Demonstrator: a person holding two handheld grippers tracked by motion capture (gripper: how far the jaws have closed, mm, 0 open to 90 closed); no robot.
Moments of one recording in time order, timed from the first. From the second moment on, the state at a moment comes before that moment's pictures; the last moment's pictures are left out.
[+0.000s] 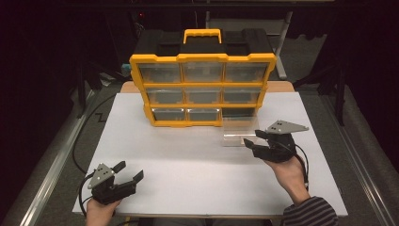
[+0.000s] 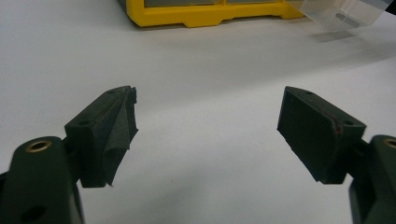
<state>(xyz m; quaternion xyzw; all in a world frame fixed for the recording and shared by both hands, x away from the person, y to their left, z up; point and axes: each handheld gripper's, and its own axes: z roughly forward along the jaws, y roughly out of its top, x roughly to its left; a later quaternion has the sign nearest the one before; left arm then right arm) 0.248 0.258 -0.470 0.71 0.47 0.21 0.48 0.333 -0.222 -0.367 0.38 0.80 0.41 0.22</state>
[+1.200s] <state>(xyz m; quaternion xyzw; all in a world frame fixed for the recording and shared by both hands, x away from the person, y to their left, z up) 0.248 0.259 -0.470 0.71 0.47 0.21 0.48 0.293 -0.246 -0.390 0.37 0.78 0.45 0.22</state>
